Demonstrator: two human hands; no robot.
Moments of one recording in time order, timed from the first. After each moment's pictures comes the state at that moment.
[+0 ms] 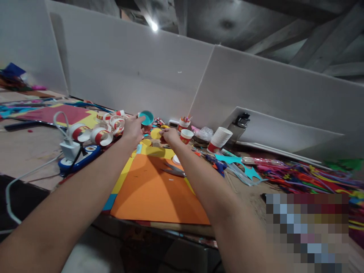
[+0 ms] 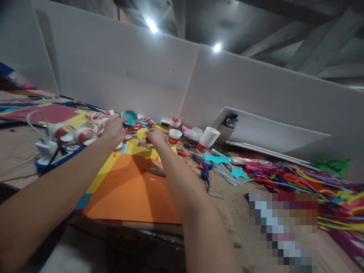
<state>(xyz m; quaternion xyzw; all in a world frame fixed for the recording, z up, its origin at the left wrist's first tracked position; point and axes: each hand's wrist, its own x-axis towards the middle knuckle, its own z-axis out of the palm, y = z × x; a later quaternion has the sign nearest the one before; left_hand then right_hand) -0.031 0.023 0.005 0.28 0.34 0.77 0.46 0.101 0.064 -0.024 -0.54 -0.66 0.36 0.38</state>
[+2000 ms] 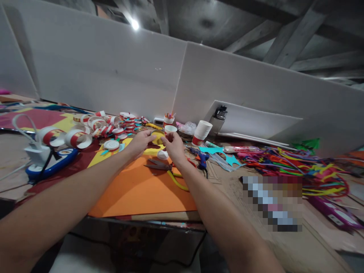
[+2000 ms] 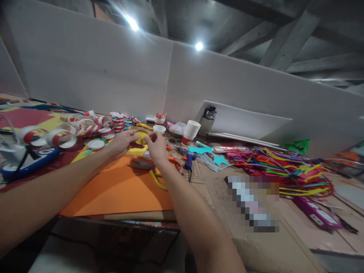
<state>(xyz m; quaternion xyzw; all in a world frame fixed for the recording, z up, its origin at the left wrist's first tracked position) 0.036 -0.017 -0.026 0.52 0.29 0.53 0.60 0.179 -0.019 -0.032 -0.49 -0.60 0.31 0.55</state>
